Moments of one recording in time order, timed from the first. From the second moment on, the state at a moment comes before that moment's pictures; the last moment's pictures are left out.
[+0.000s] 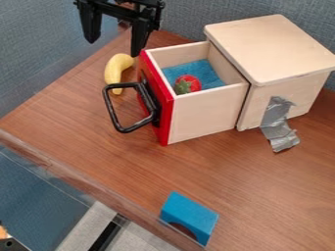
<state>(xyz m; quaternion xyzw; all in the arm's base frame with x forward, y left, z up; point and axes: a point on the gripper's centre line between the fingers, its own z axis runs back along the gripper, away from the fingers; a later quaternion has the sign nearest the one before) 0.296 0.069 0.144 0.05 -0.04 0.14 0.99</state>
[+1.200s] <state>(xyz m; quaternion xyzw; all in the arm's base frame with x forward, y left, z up) 0.253 0.111 0.109 0.03 -0.03 -0.16 0.99</state>
